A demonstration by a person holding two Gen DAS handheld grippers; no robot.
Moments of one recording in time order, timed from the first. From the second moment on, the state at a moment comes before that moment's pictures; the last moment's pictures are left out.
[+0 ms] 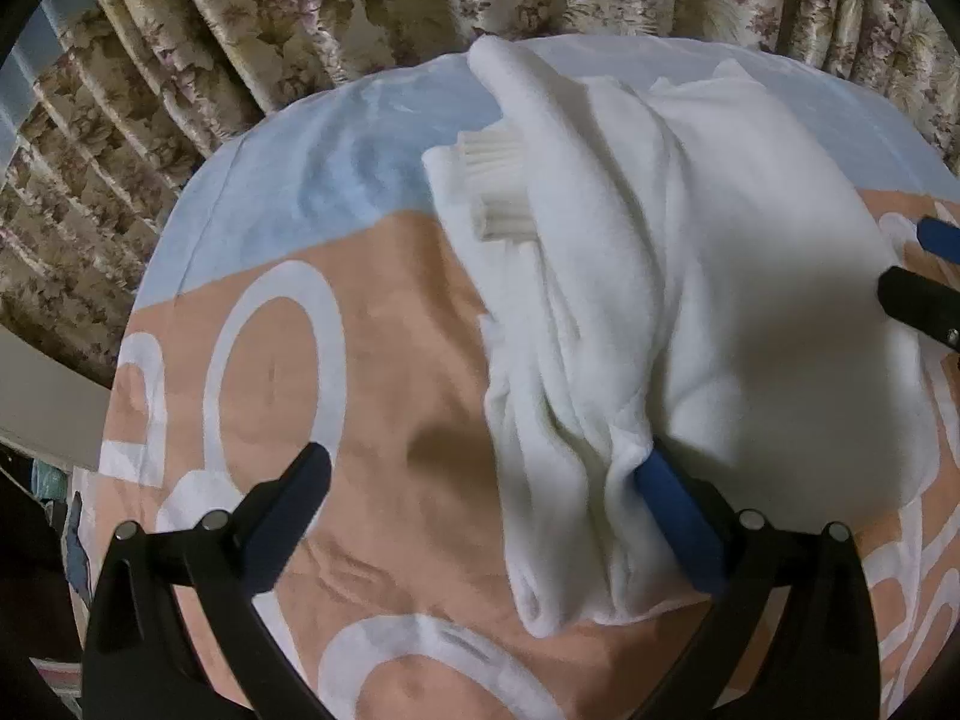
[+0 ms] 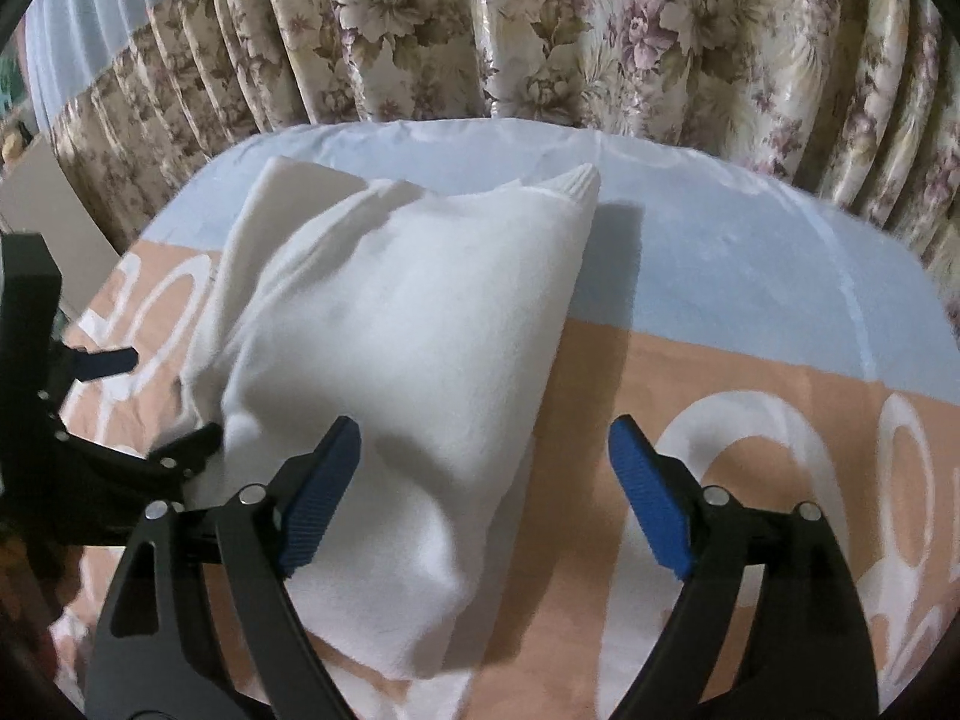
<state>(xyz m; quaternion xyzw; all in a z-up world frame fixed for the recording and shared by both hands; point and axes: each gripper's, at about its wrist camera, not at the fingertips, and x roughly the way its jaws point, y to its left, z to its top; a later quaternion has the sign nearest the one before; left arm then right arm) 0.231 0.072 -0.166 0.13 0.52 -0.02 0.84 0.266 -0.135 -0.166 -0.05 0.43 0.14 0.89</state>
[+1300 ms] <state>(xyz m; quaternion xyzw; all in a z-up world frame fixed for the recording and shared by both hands) 0.261 0.093 -0.175 0.04 0.57 -0.12 0.82 0.314 -0.131 -0.187 -0.03 0.47 0.18 0.87</state>
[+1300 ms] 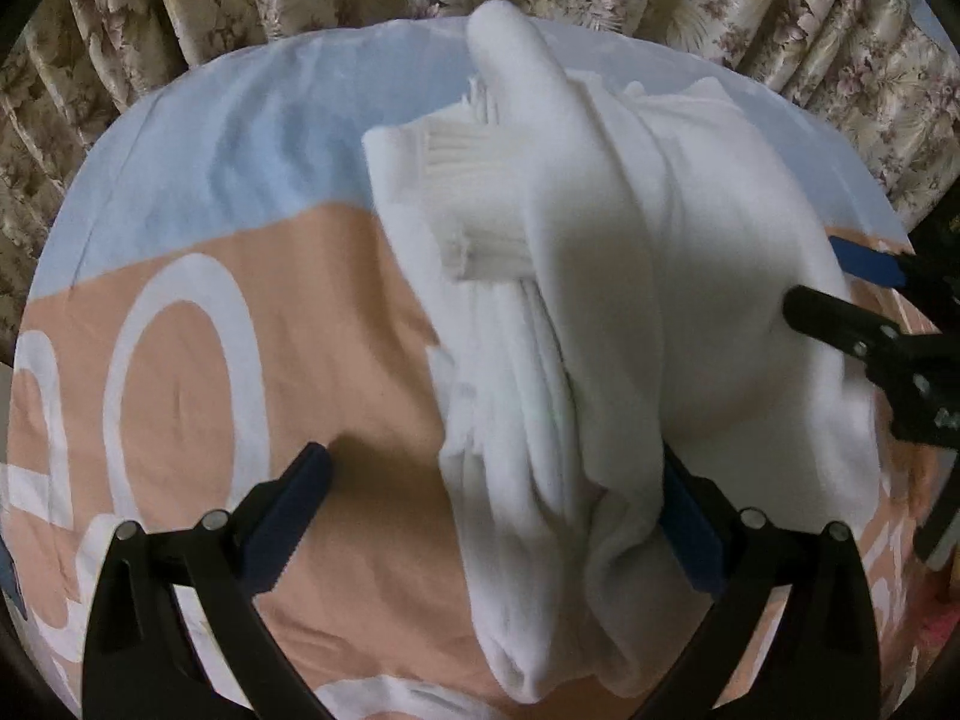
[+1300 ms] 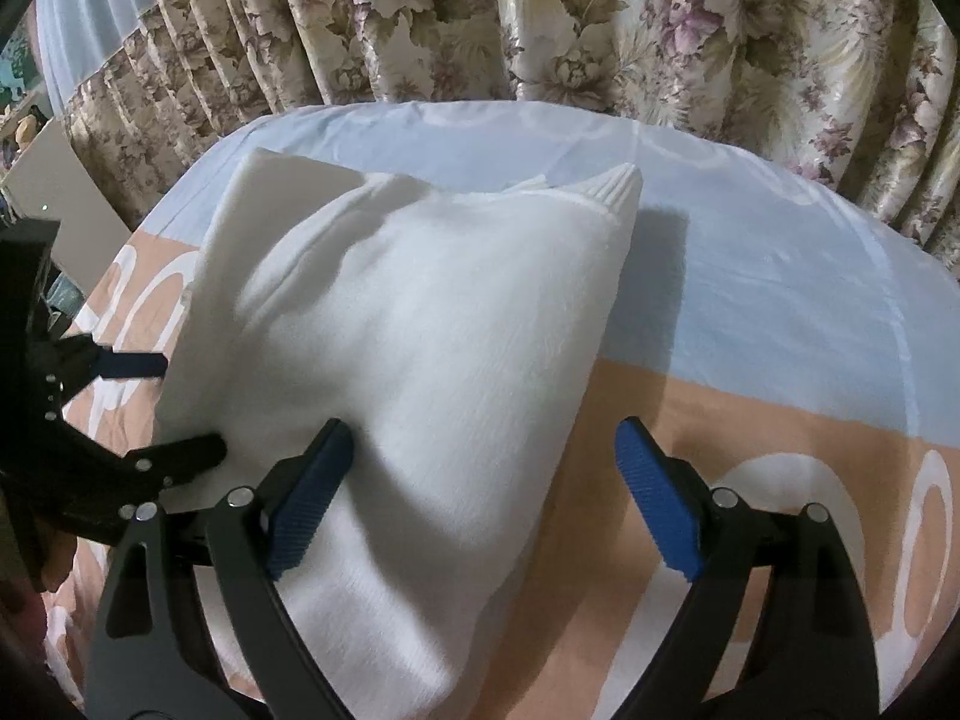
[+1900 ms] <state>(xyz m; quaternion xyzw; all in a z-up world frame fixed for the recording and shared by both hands) 0.248 0.074 -0.163 0.07 0.55 -0.20 0.81 0.318 -0.116 -0.186 -0.06 0.49 0.24 0.84</state>
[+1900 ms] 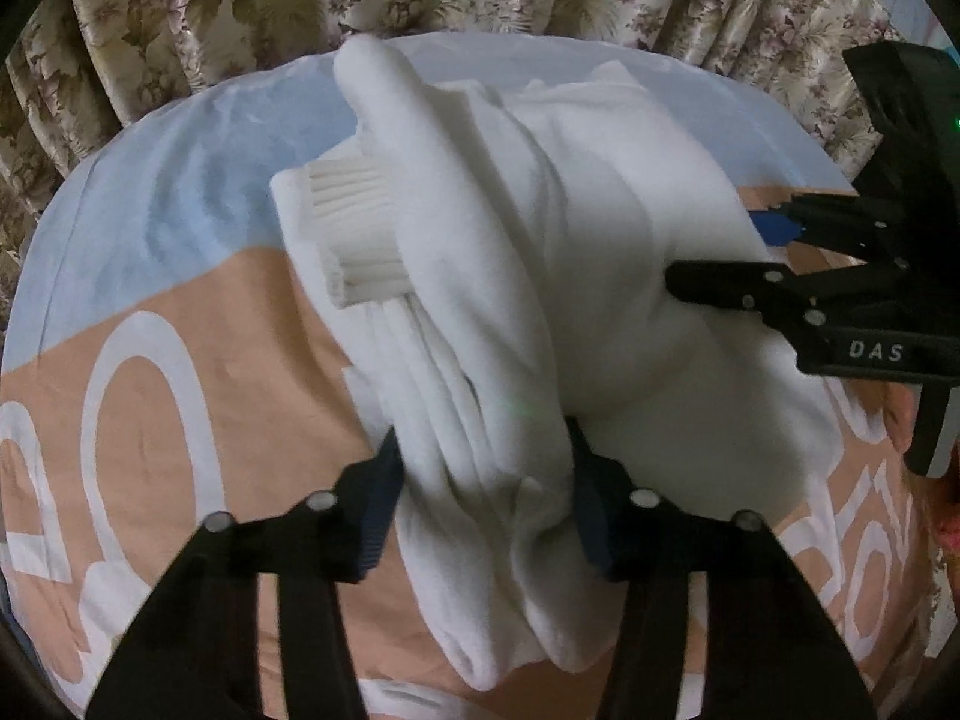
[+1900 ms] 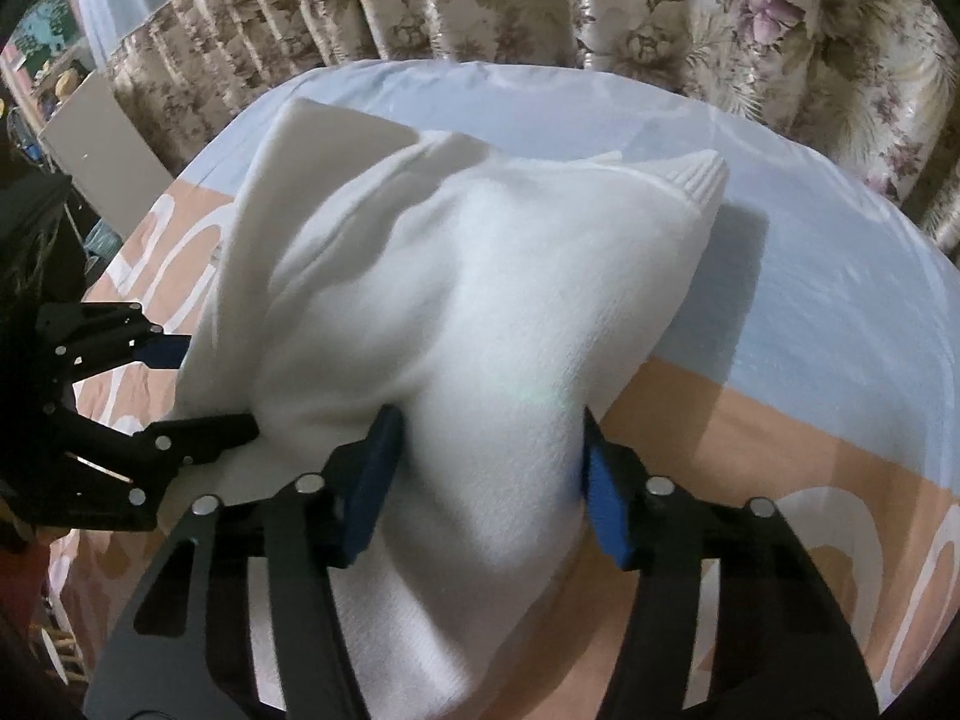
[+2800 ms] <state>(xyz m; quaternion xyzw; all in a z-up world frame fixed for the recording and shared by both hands) 0.219 0.043 -0.072 0.09 0.47 -0.16 0.86 0.273 -0.141 -0.092 -0.06 0.33 0.24 0.91</state>
